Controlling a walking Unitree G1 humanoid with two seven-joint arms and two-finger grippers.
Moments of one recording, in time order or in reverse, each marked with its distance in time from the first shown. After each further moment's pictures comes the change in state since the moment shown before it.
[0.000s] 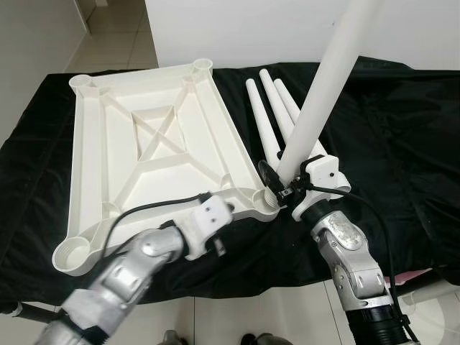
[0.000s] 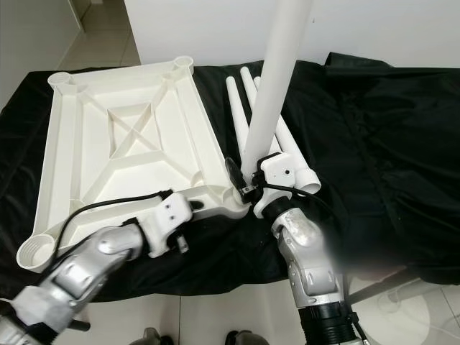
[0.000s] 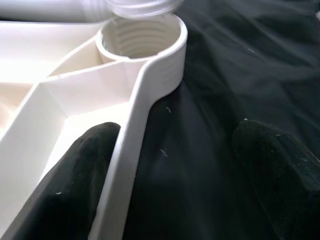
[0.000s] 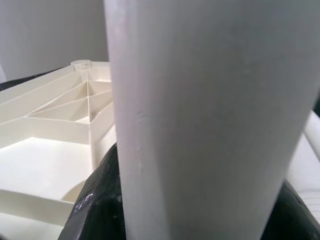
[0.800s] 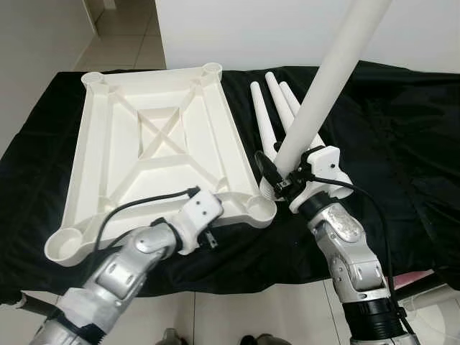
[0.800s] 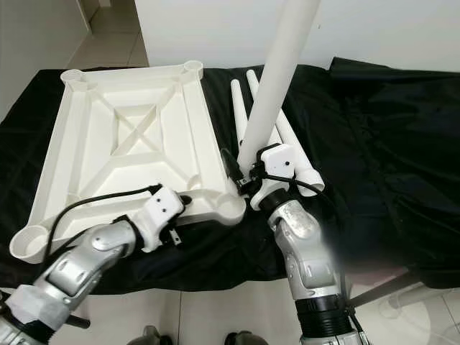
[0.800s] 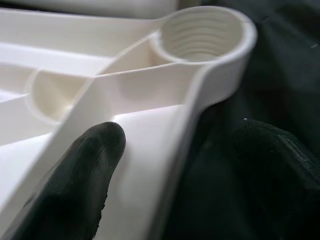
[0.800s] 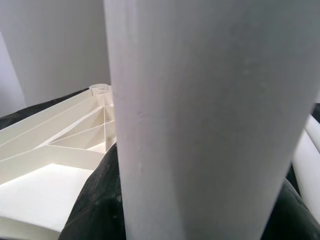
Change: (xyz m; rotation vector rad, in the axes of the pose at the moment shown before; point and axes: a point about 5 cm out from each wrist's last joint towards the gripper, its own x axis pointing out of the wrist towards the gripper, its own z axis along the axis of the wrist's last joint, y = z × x) left arm 0.020 0.010 -0.001 -0.010 0.030 0.173; right arm 0.009 0.000 0.014 0.053 -0.063 0.001
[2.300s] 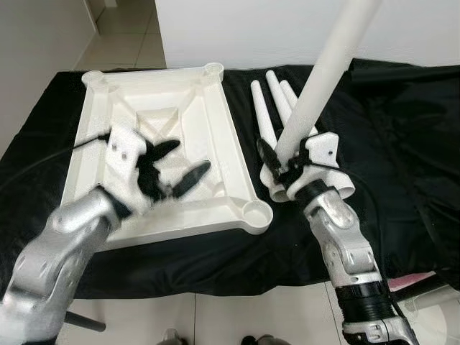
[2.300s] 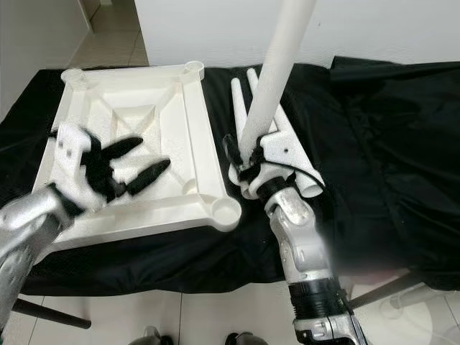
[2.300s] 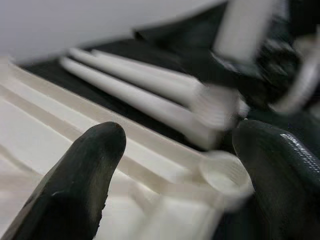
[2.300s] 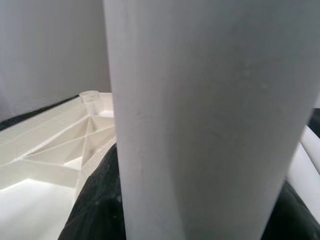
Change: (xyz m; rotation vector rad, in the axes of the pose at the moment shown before) left arm -0.092 0.018 0.061 -0.189 -0.284 0.132; right arm 0.012 -0.006 0.001 0.009 -0.026 -0.034
